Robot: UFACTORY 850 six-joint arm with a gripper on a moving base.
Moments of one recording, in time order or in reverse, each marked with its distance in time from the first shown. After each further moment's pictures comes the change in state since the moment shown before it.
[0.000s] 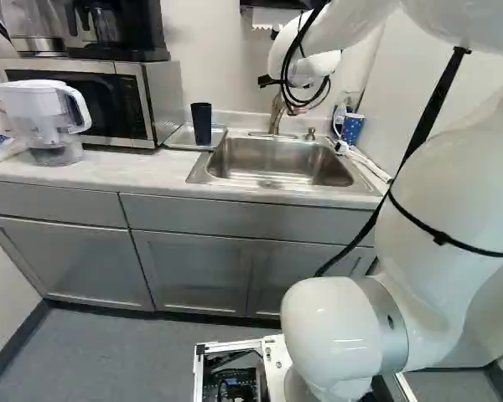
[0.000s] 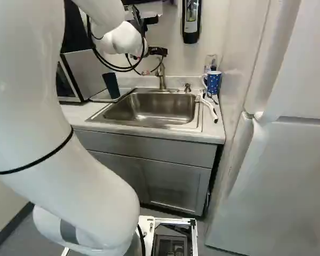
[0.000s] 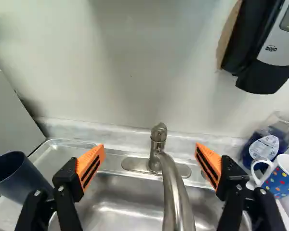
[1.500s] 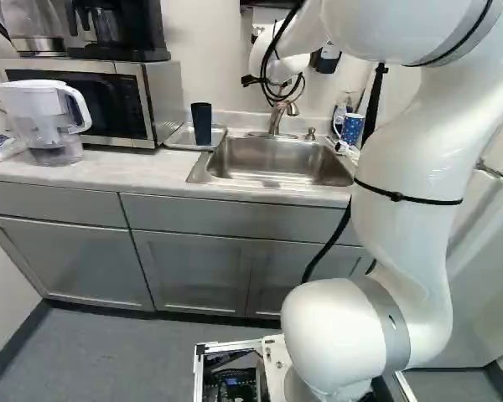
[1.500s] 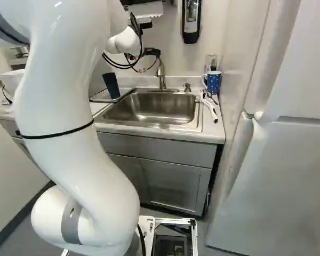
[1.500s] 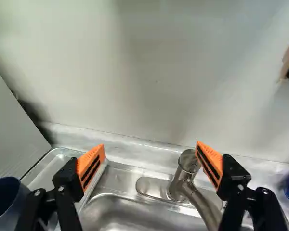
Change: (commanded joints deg) arm 4.7 -15.0 -15.7 0.0 -2.3 0.0
